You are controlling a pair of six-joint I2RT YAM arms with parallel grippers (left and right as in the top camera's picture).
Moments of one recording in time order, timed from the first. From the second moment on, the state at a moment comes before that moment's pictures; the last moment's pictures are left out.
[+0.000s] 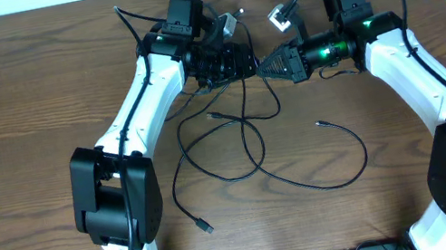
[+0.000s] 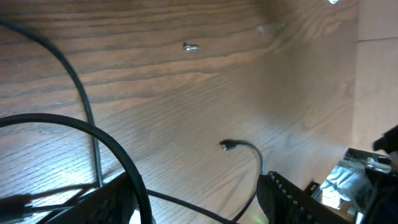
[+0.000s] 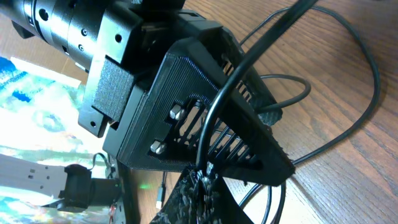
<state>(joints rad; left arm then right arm) -0.36 1.99 1.64 -0.79 0.67 -0.31 0.21 1.81 1.38 -0.59 -1.04 -0.07</state>
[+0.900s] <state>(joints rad) -0.34 1.99 1.64 -0.67 0.79 -0.43 0.22 1.81 1.38 -0.60 -1.00 -0.06</state>
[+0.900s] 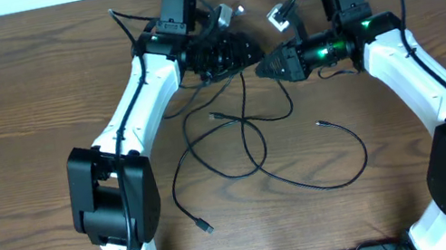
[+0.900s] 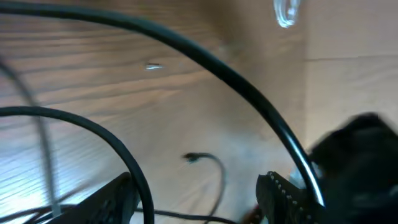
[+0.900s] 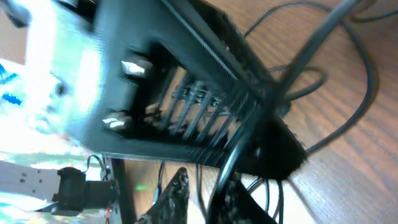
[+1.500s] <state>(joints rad) -0.31 1.99 1.64 -0.71 0.74 -0.37 0.08 1.79 1.41 -0.61 -0.96 0.00</state>
